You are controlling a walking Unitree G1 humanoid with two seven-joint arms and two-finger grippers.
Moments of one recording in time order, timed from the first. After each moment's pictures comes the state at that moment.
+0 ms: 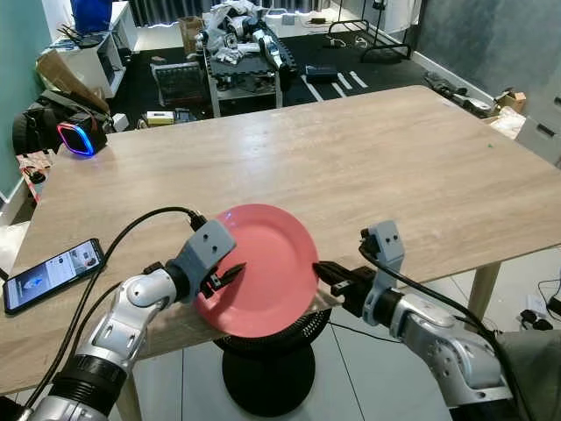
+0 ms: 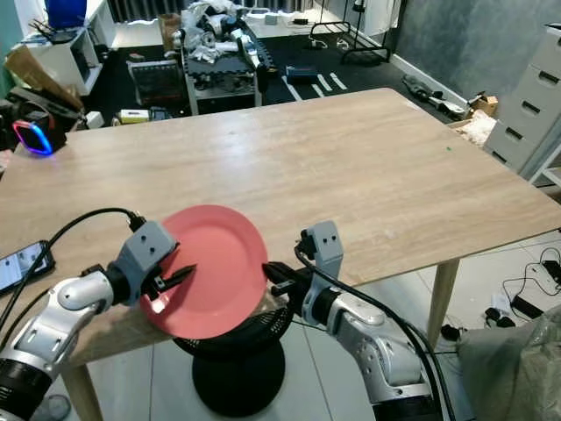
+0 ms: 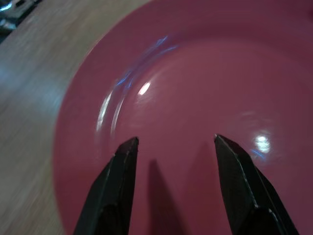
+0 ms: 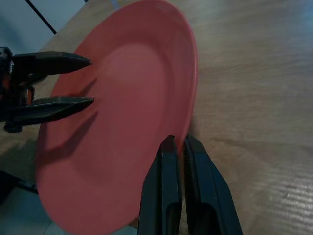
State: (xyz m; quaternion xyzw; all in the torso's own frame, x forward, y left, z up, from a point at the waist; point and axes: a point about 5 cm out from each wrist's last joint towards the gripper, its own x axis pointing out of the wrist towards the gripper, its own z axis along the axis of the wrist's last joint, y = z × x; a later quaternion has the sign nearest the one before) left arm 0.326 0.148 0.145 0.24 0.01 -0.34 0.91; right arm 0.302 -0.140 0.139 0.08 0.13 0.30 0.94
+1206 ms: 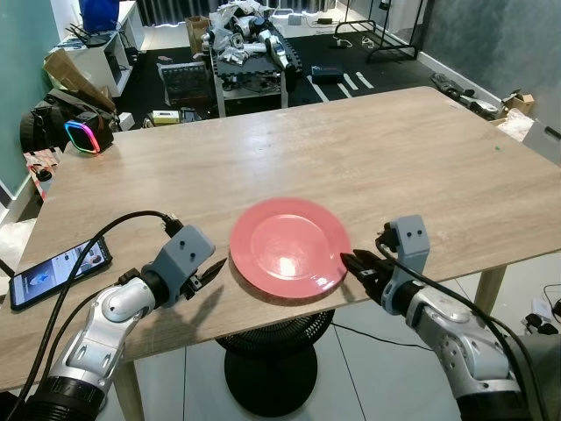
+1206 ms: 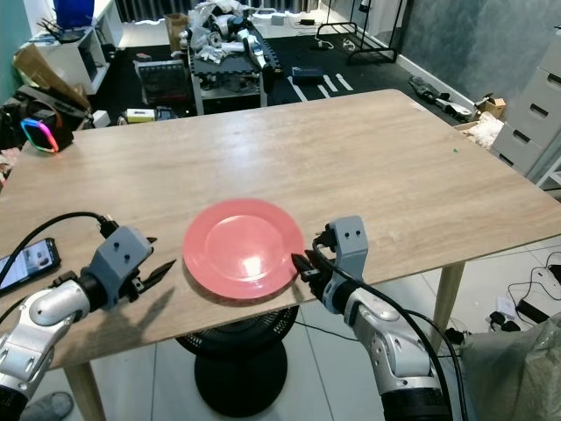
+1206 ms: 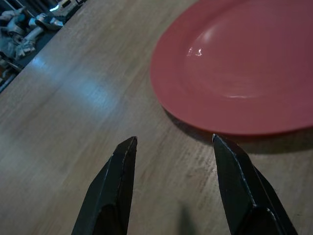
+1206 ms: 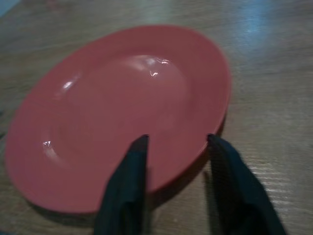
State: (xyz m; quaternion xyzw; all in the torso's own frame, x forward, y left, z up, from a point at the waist) left arm 0.319 0.179 0.142 0.26 -0.01 -0.26 0.93; right arm 0.314 -0.171 0.138 0.04 0.11 0.22 0.97
